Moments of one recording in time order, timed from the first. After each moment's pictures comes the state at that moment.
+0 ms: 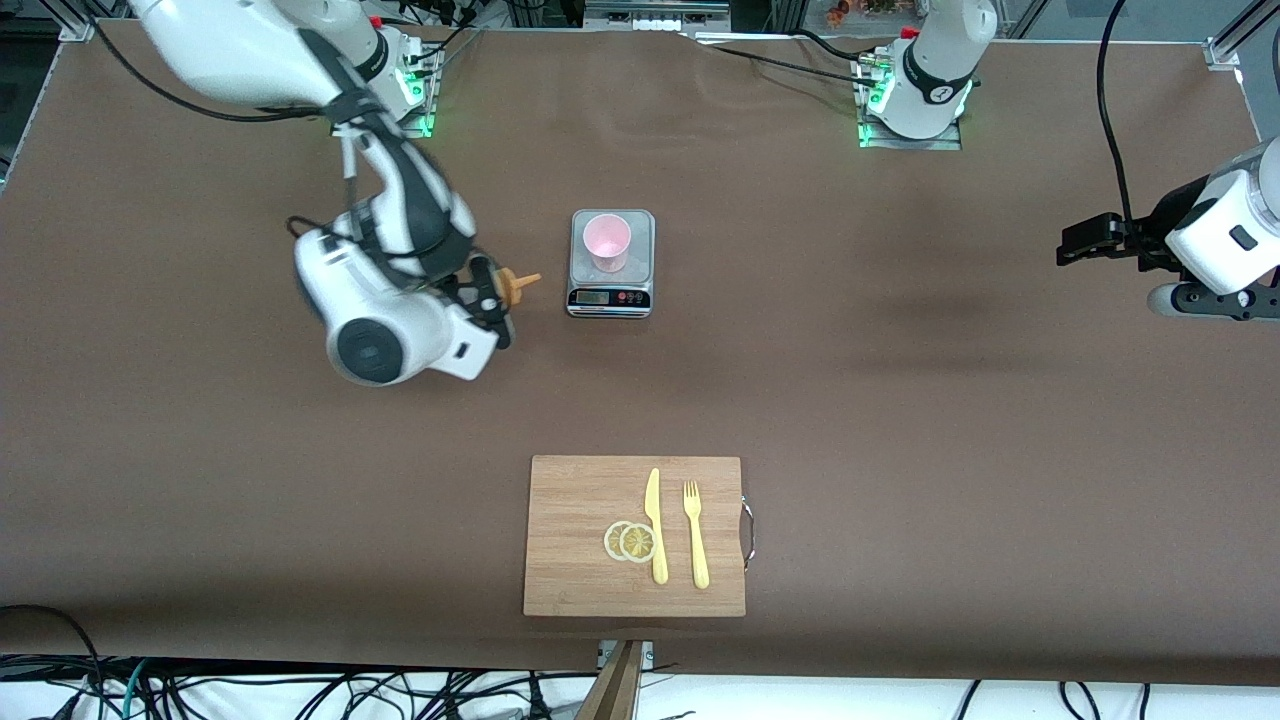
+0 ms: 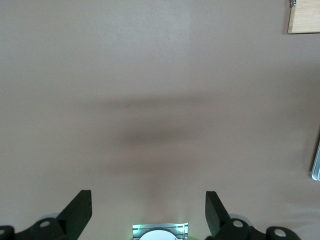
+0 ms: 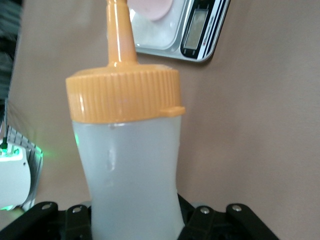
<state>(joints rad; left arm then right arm) 0.04 0.12 -0.04 -1.53 -0.03 1.43 0.03 0.09 0.59 0.29 -1.53 0.11 1.61 -1.48</state>
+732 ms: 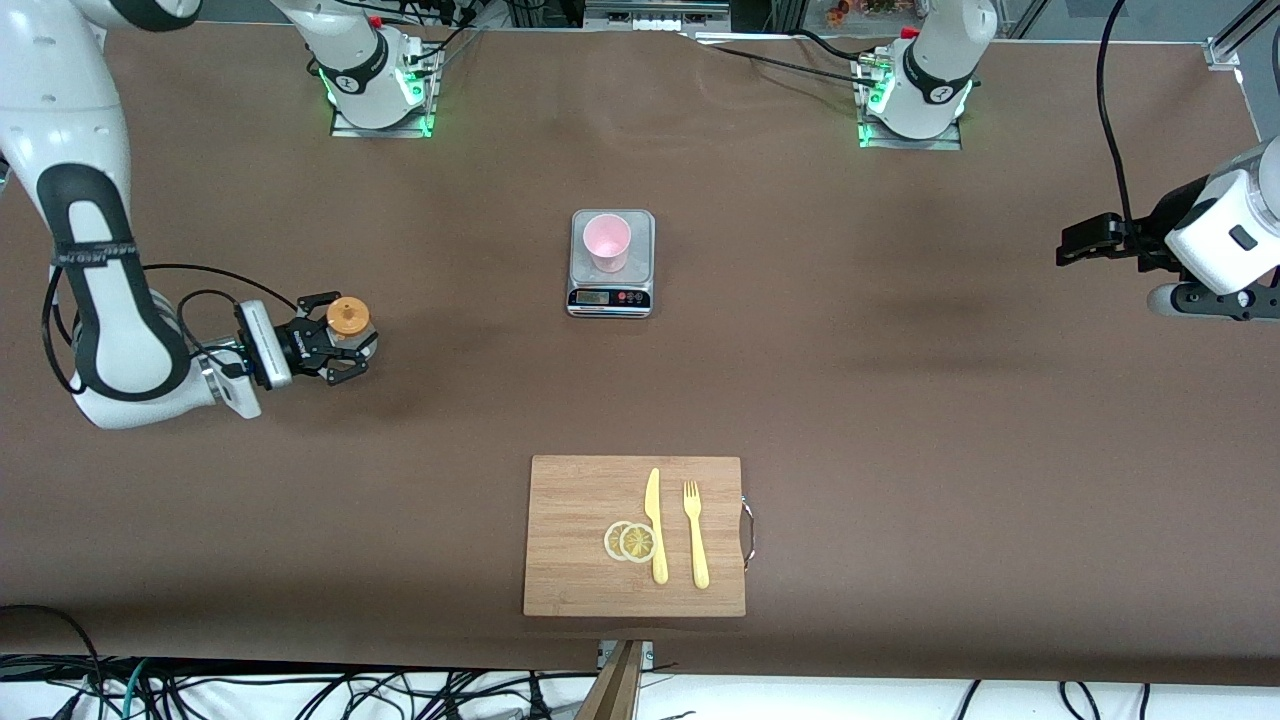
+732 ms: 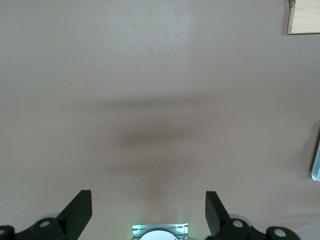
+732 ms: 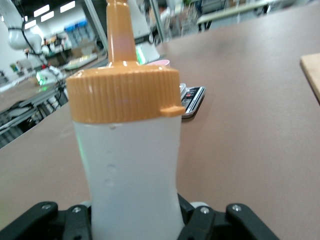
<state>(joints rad) 0.04 0.12 -0.04 -1.53 -0.03 1.43 0.03 -0.27 0.79 0.07 -1.63 0.77 1.45 -2.29</state>
